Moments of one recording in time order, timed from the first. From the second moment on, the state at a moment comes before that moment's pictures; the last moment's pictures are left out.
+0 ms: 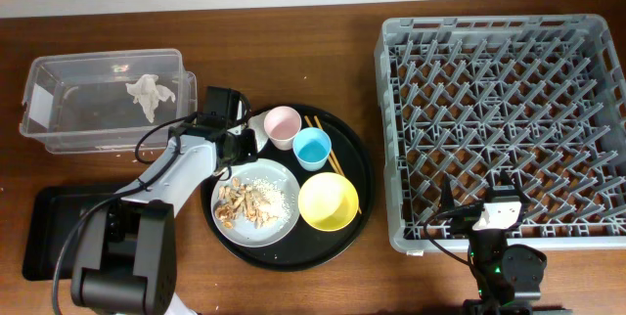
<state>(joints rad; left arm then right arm) -0.20 1.79 1.06 -0.47 0.01 -0.25 -0.06 0.01 0.01 -0.07 -0.04 -0.08</state>
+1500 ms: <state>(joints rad) -0.18 1.66 1.08 -0.51 -0.05 -0.24 -0.06 0.01 0.01 -0.07 -0.04 -0.08</state>
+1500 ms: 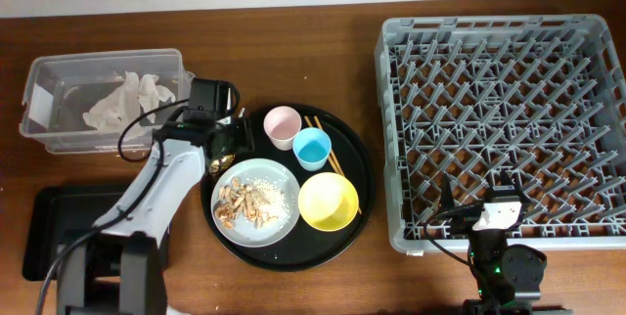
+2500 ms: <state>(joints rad) -0.18 1.50 1.08 -0.37 -0.14 -0.20 -0.06 0.01 0.01 -0.07 -0.04 -0.08</state>
